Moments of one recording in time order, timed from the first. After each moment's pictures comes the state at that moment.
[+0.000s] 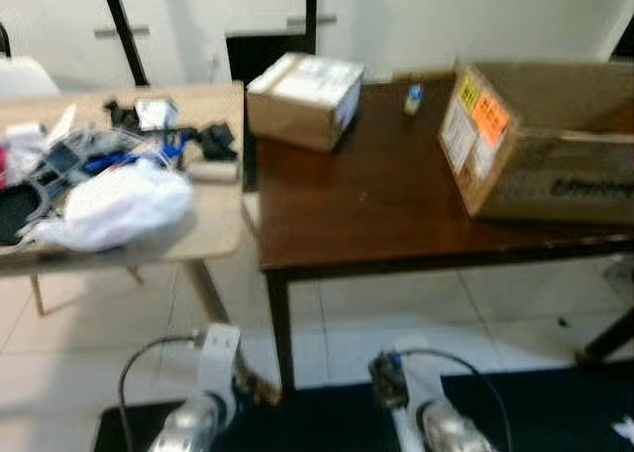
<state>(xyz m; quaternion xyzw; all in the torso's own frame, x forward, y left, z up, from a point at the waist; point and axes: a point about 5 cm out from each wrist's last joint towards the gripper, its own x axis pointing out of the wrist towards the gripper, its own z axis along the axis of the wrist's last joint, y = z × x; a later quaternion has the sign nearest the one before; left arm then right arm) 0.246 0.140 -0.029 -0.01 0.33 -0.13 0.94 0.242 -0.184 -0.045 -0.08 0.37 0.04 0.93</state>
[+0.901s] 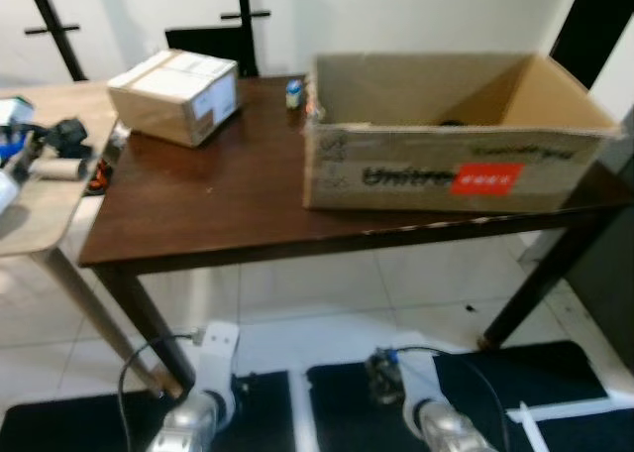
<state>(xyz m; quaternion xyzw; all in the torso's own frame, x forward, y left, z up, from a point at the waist) 0.252 0.141 -0.027 -0.01 0.32 -0.12 0.94 0.247 -0.185 -0.042 -0.08 0.36 0.04 0.93</state>
